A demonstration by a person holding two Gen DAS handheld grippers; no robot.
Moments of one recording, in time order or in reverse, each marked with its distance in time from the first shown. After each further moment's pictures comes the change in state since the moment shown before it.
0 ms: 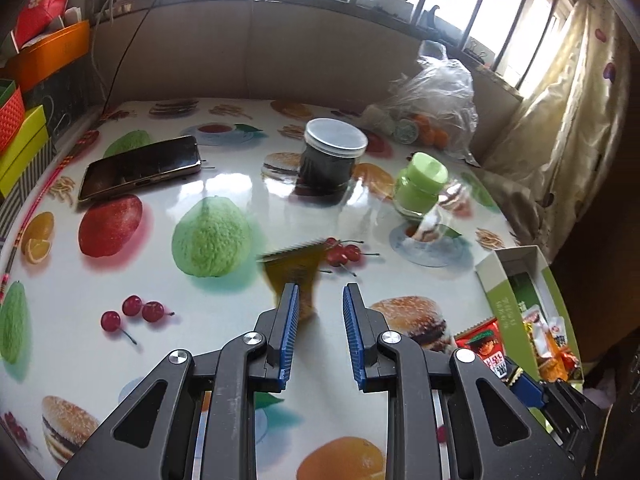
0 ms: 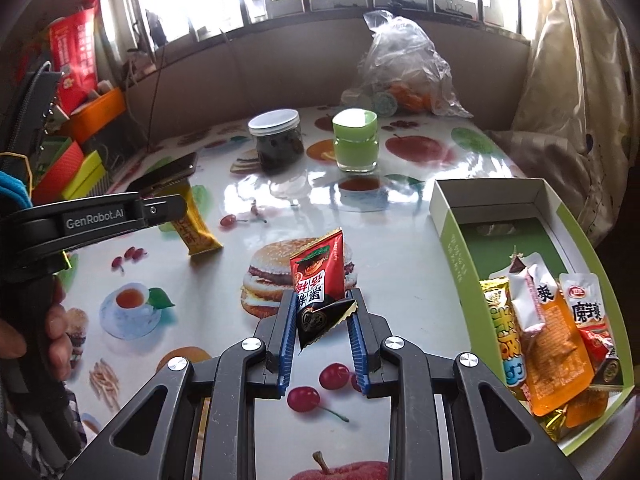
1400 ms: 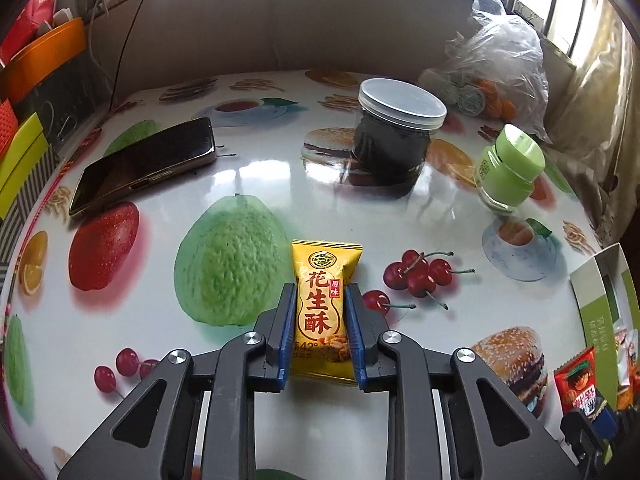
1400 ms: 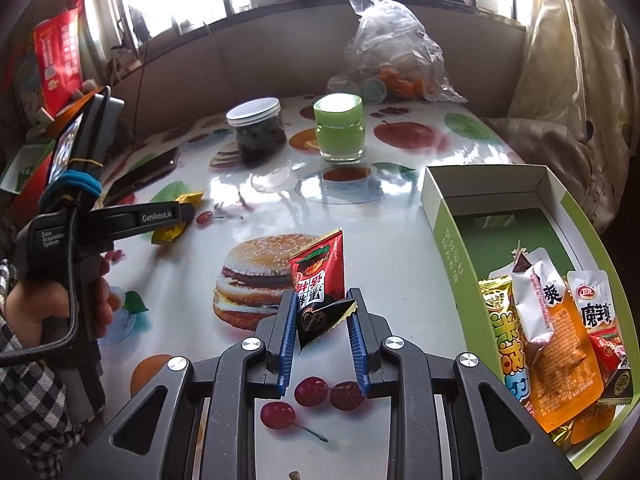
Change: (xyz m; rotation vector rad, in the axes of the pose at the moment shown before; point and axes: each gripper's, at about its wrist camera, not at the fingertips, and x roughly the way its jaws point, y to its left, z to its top) left arm 0.078 0.021 0.020 0.041 0.073 0.186; right arm 0.023 -0.014 0.003 0.027 0.028 -0.010
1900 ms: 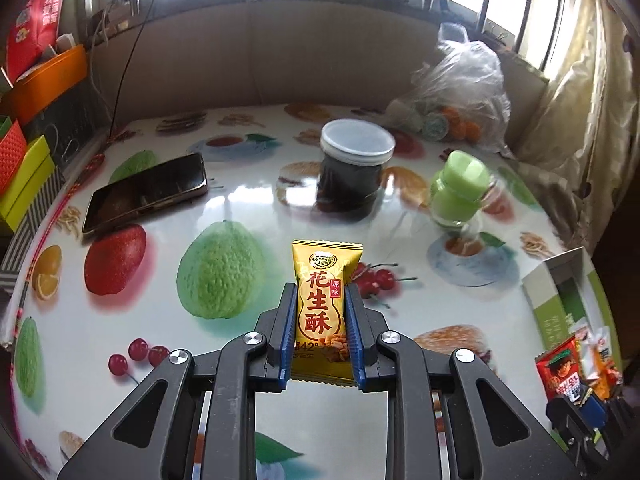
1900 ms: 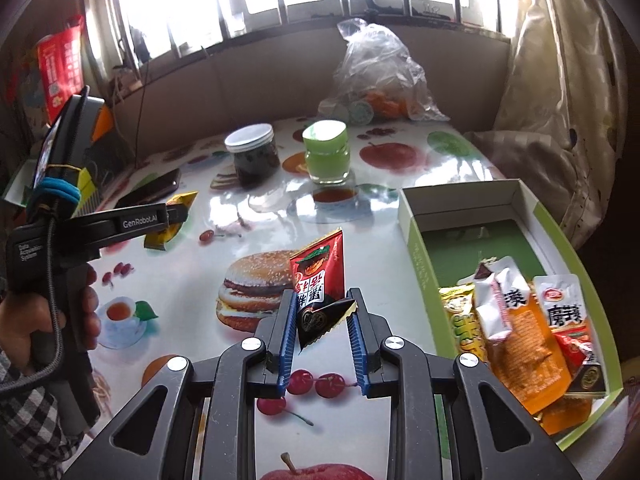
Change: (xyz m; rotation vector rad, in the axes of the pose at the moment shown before) left arm -0.049 -0.020 0.000 0.016 -0.085 -0.045; right arm -0.035 -0.011 0.002 0.015 -0.067 -0.014
